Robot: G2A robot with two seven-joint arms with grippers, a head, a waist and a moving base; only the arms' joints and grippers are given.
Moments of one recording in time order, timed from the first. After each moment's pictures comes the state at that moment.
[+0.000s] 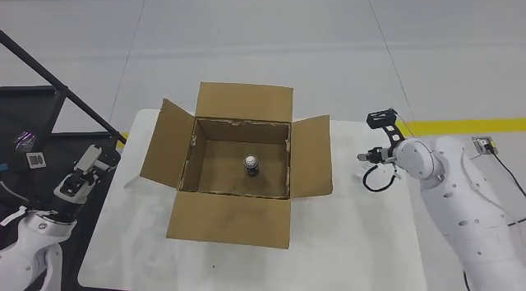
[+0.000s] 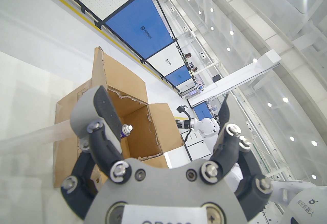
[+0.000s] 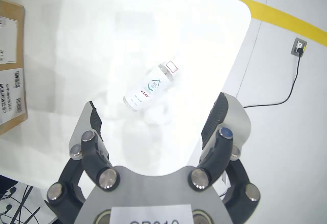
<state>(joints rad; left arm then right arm) 1.33 -1.12 -1.96 -1.70 -0.24 -0.44 -0.67 -0.57 -1.10 1.16 -1.20 -1.03 -0.01 1.14</state>
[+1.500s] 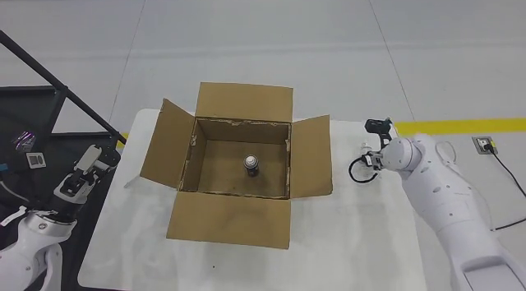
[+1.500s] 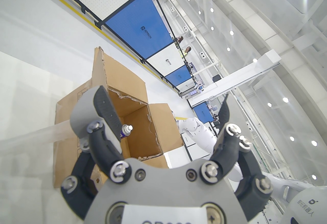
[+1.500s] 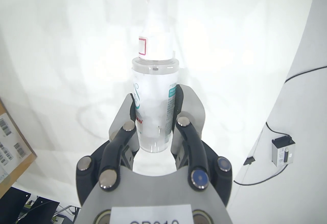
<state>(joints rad) 1.33 -1.12 -1.96 -1.70 -0.24 -0.44 -0.67 -0.32 -1.24 1.01 -0.58 -0.80 0.03 0.90</state>
